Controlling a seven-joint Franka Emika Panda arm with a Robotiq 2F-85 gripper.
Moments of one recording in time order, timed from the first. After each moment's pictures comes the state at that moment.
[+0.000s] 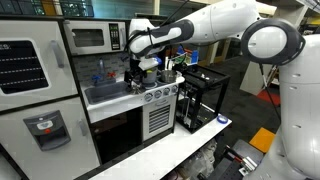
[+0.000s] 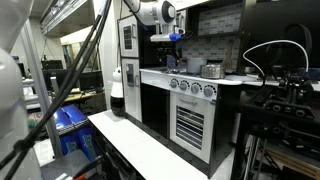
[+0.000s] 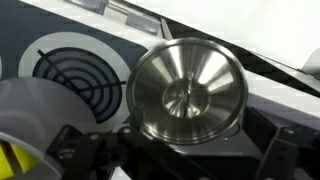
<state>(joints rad) 0.19 0.41 0.10 -1.51 -0.03 2.07 -0.01</state>
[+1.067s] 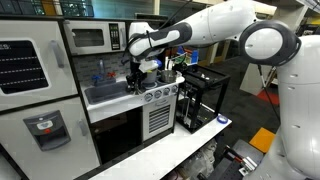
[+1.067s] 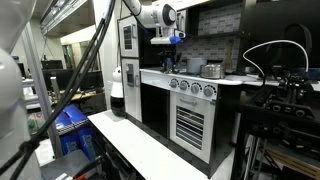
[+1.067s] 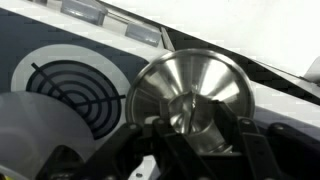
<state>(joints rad) 0.19 0.43 0.10 -1.51 -0.03 2.05 0.00</state>
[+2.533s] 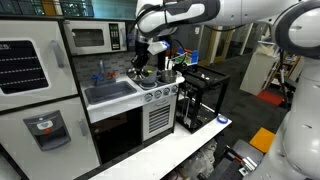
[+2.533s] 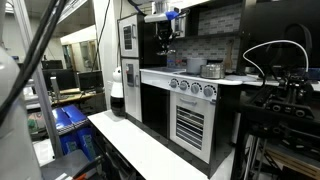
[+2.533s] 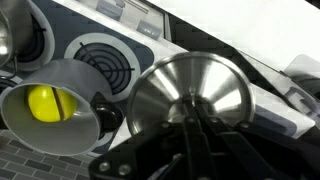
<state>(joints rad) 0.19 0.19 0.11 -1.62 -0.03 2.03 -0.10</state>
